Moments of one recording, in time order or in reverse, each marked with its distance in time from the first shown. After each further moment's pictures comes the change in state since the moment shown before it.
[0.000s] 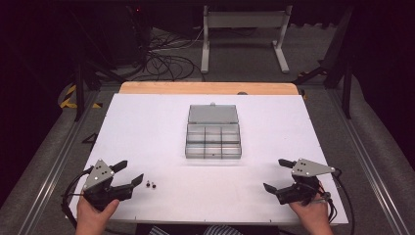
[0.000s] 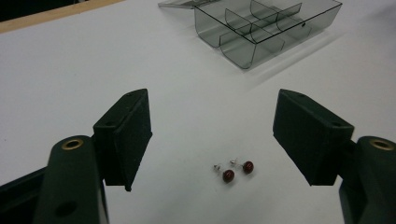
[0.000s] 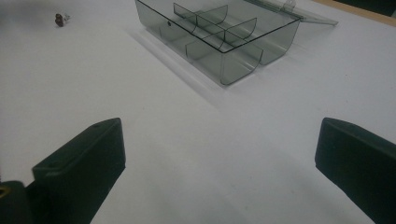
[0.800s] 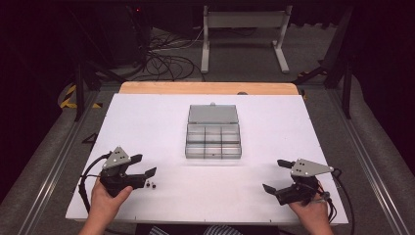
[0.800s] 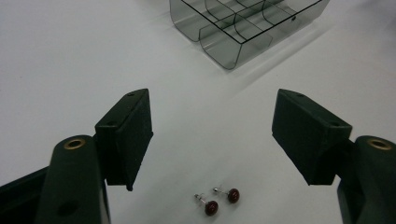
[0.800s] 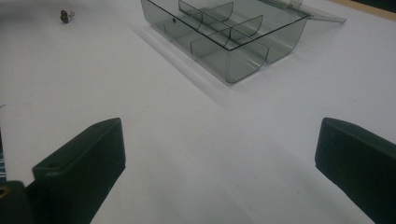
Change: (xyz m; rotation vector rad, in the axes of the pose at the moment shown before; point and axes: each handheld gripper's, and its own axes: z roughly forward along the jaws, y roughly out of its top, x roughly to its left) left arm 0.002 0.026 0.036 0.108 -0.092 0.001; right arm 0.000 0.000 0.002 0.010 0.017 -0.003
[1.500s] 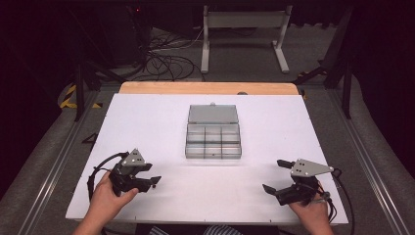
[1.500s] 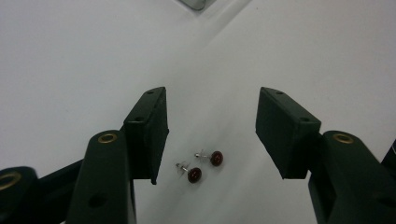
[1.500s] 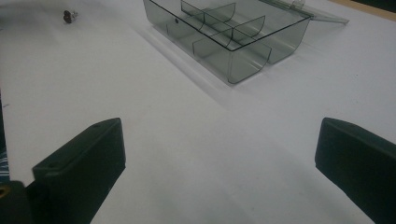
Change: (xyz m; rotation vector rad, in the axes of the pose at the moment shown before) left arm -0.011 0.012 0.016 0.264 -0.086 0.128; right arm 0.000 0.000 0.000 -0.002 0.007 -0.003
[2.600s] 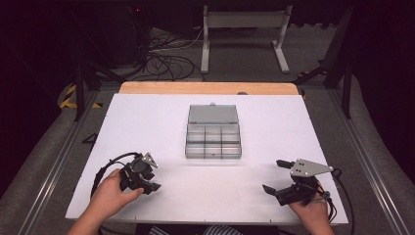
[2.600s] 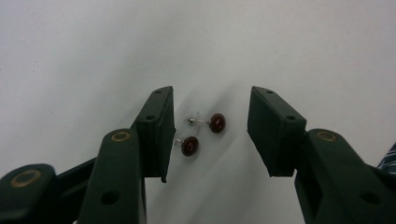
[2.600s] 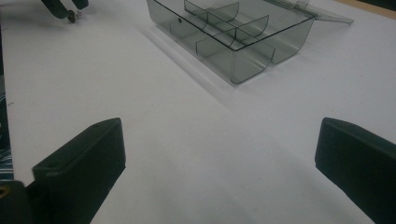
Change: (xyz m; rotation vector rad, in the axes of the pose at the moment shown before) left arm 0.005 0.008 0.033 0.323 -0.050 0.040; right arm 0.000 0.000 0.000 0.002 0.014 -0.004
